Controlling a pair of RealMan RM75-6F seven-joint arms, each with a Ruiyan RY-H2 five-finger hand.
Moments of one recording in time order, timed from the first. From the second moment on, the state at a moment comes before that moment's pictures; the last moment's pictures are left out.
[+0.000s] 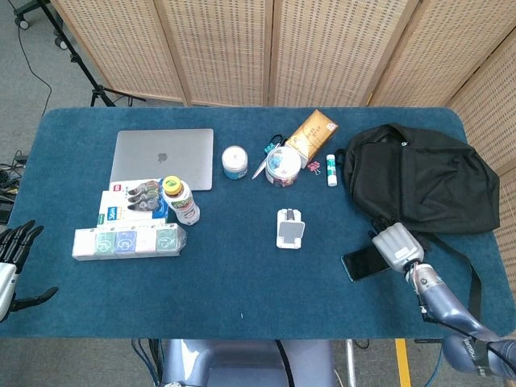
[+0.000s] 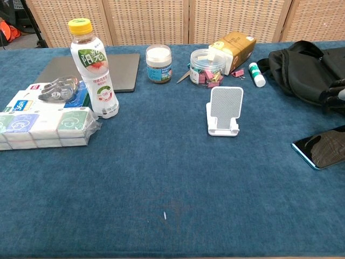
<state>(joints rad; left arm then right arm) -0.07 -1.03 0.01 -1.65 1.59 1.52 -0.14 0.74 -1.14 -0.12 -1.60 -1.04 0.87 -0.74</state>
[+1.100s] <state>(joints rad) -0.07 -1.04 0.00 -1.65 1.59 1.52 -0.11 0.64 -1.31 -0.18 -1.15 -1.66 0.92 0.05</state>
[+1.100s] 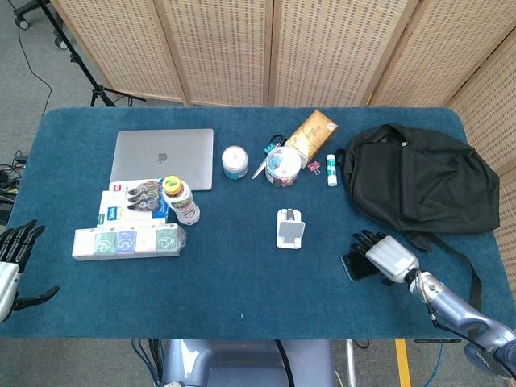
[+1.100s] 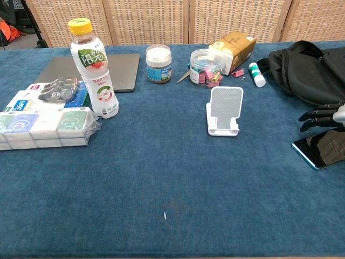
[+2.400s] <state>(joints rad) -0.08 -1.05 0.01 -1.66 1.59 1.50 -0.09 0.56 -1.37 -0.19 -0.91 -1.74 1.14 0.25</state>
